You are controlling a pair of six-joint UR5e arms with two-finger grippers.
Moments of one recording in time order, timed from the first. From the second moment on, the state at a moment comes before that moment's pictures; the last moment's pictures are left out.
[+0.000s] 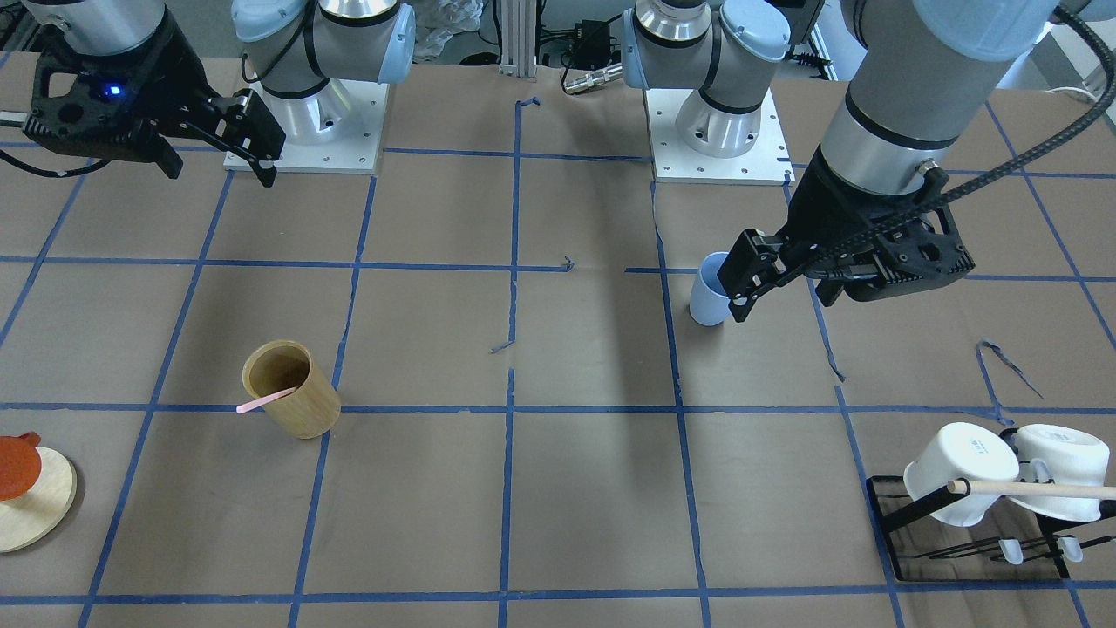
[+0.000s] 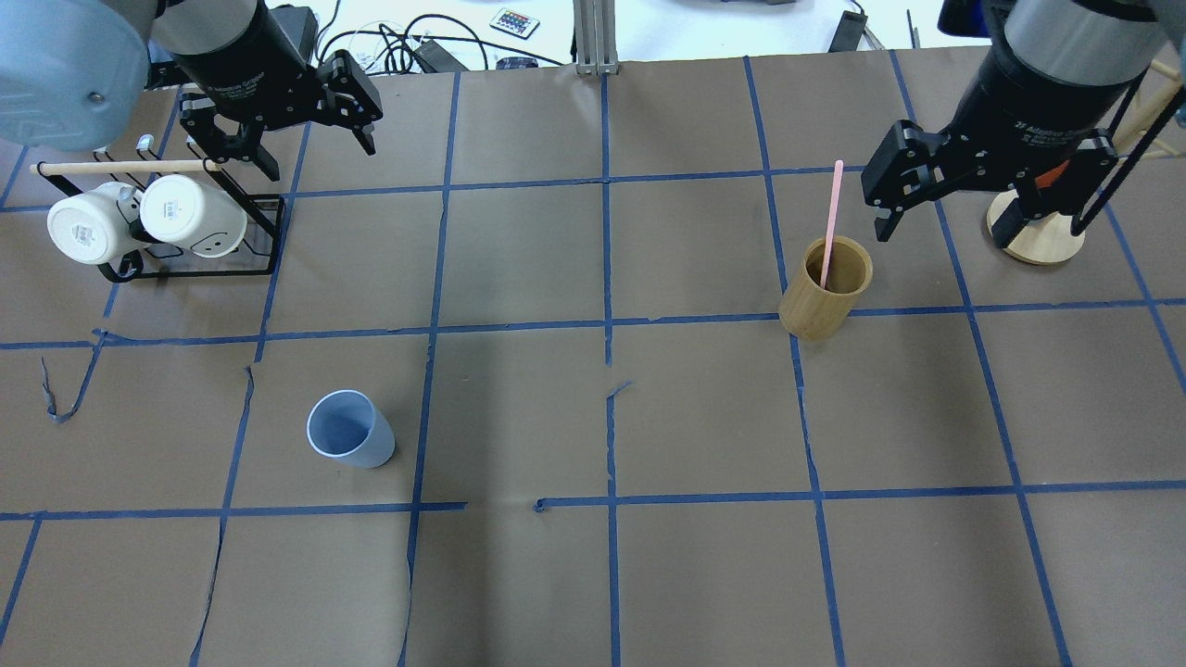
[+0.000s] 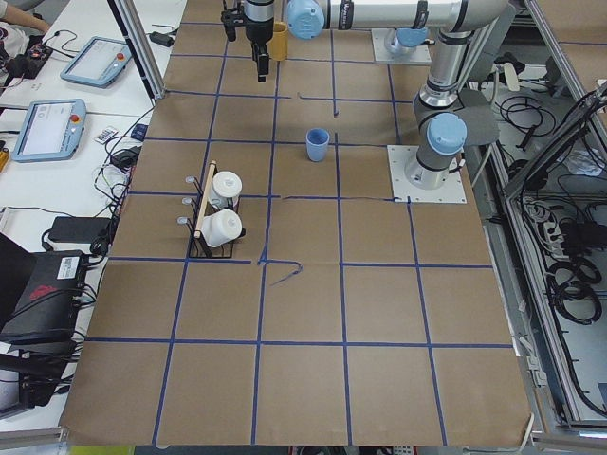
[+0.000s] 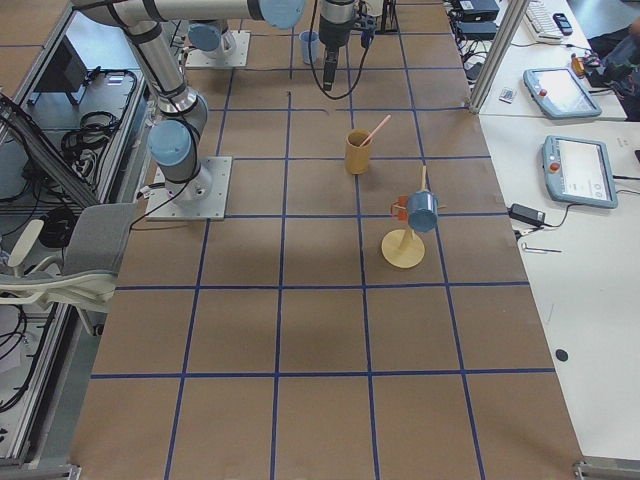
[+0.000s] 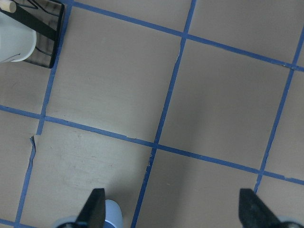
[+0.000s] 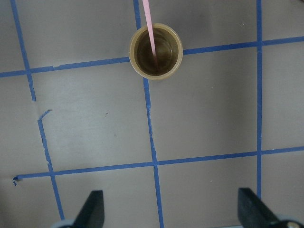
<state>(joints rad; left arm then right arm) -1.54 -1.70 -1.47 -1.44 1.55 -0.19 1.48 -1.64 1.57 -1.42 -1.55 0.02</state>
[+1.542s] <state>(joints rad) -1.54 -1.68 -1.48 -1.46 1.54 -0.12 1.48 -1.64 1.59 -1.44 -1.55 0.03</state>
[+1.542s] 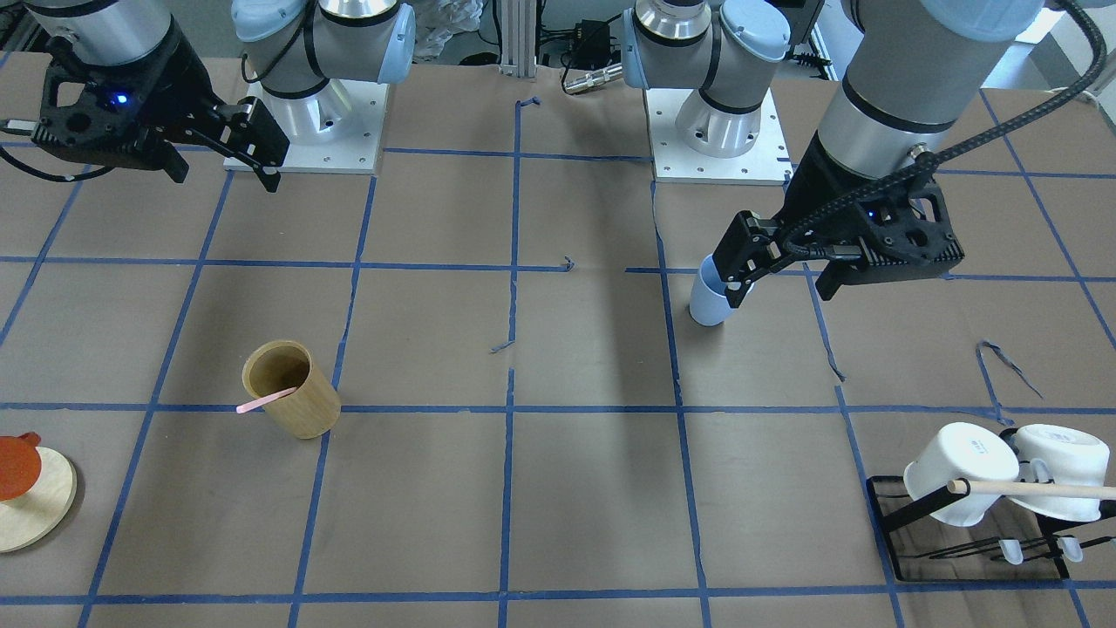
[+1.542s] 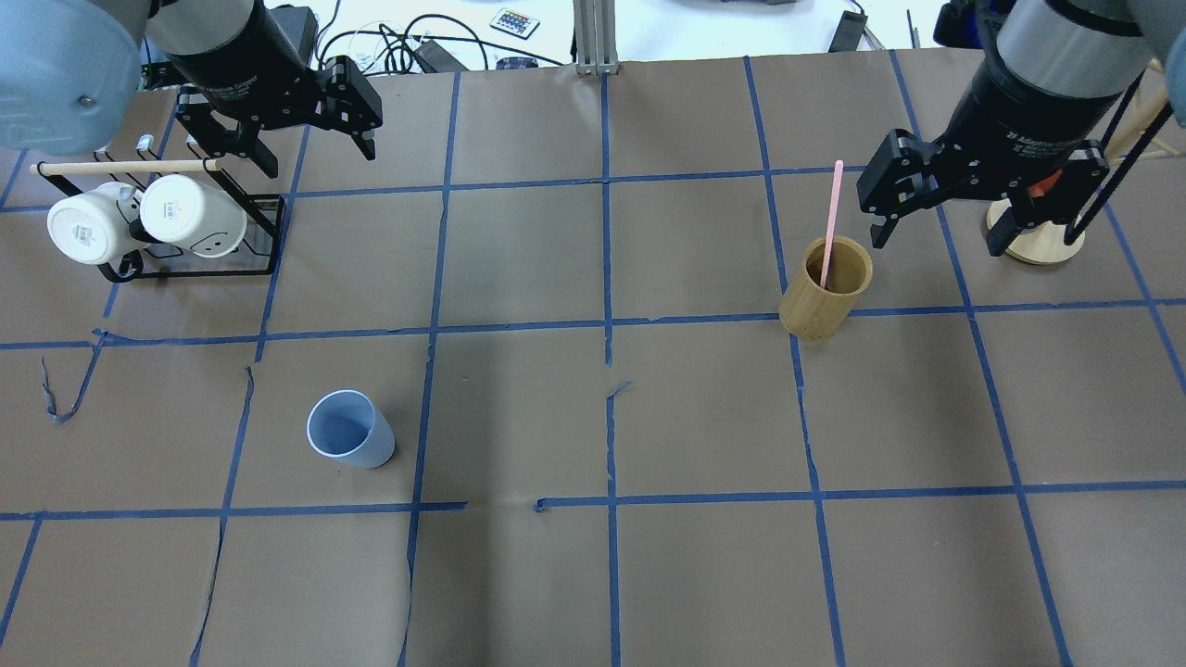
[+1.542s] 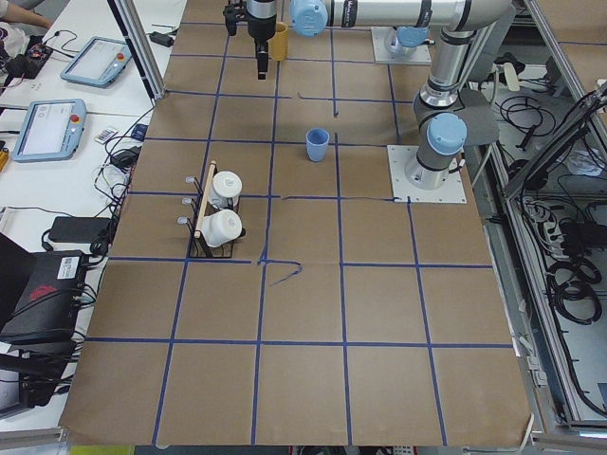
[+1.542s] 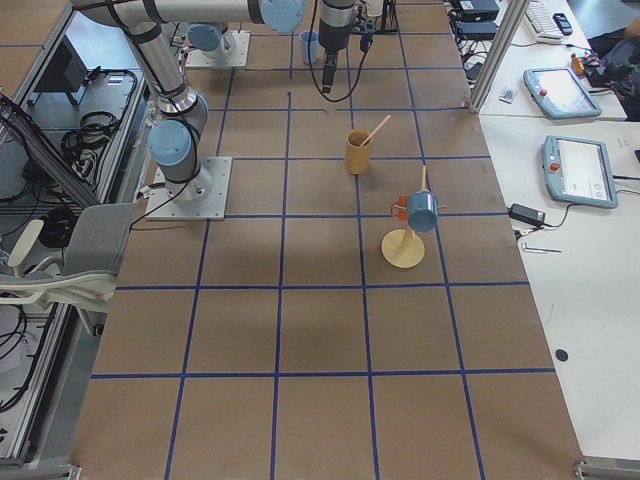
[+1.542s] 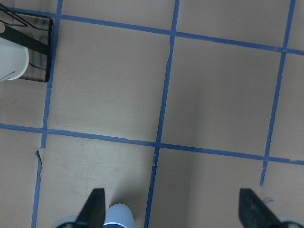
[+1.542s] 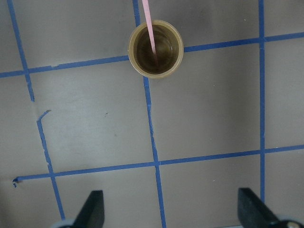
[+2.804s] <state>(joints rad) -1.54 -1.66 -1.46 -1.54 1.55 -0.09 1.48 -1.64 1.59 -1.44 -1.55 0.02</state>
